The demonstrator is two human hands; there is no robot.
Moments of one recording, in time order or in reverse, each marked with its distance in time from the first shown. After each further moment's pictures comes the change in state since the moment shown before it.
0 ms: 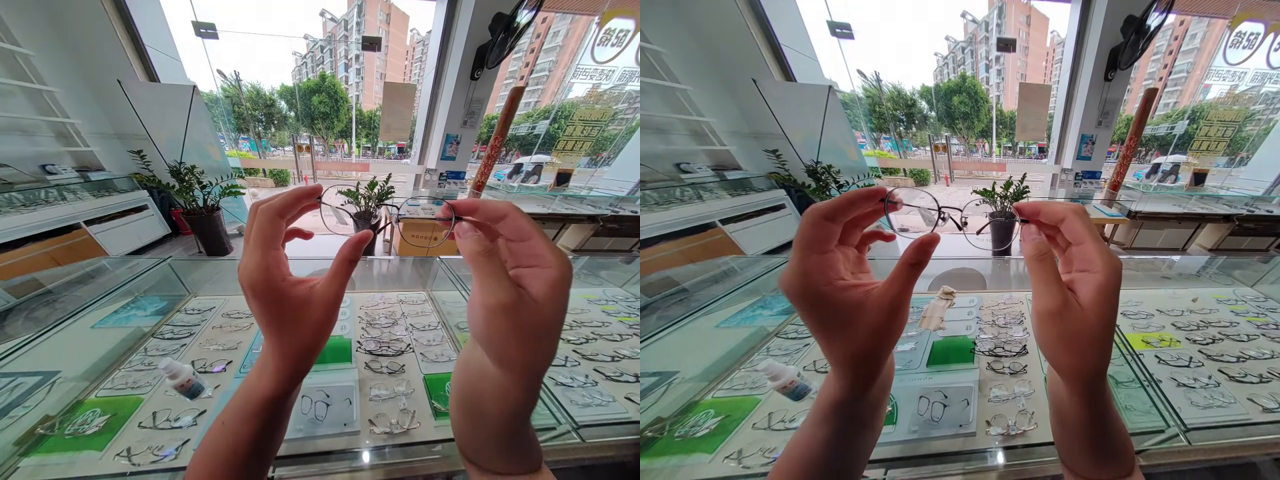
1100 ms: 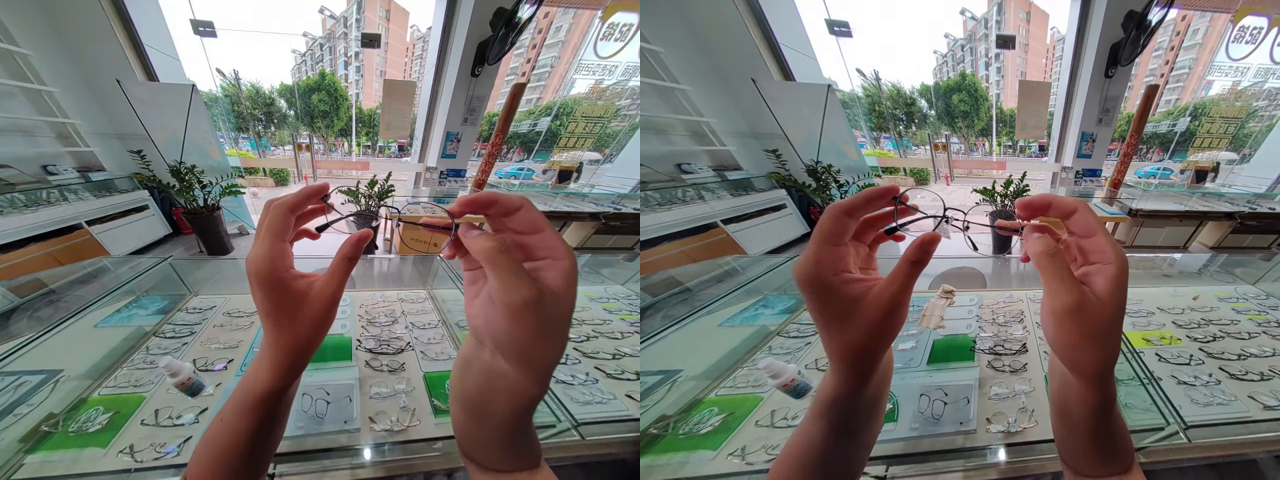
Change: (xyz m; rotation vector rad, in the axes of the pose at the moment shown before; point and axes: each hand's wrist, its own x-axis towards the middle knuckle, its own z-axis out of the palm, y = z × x) left_hand 0.000 -0.002 0.003 -0.038 -0.082 -0.031; right_hand -0.001 0.007 -0.008 -0.035 -0.088 0.039
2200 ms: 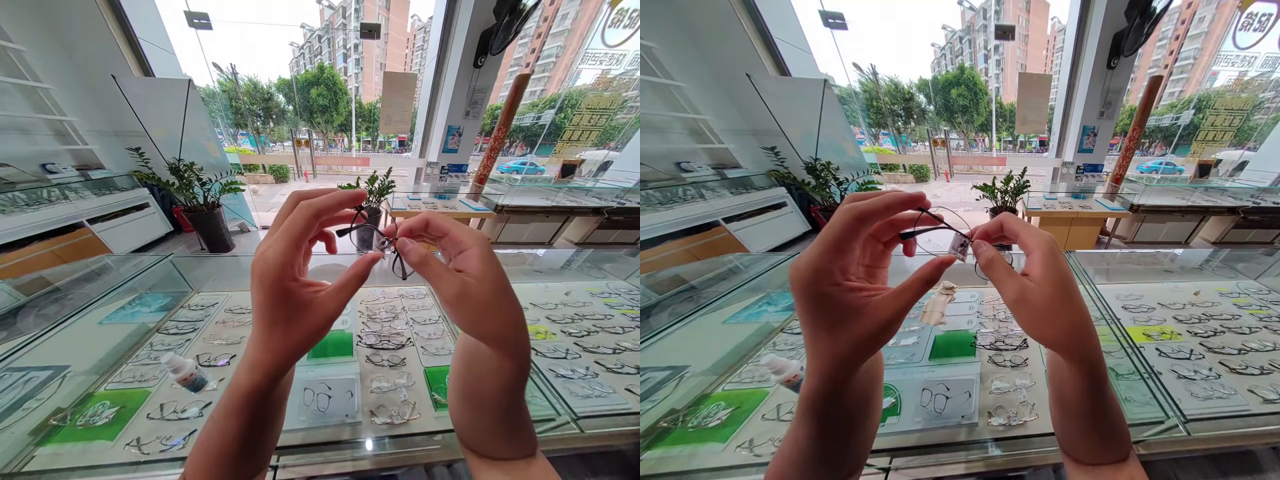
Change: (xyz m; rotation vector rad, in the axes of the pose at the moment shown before) left_hand 0.006 -0.003 -0.006 -0.274 -0.206 0.133; right_hand 0.015 0.008 0.004 0.186 -0.414 0.092
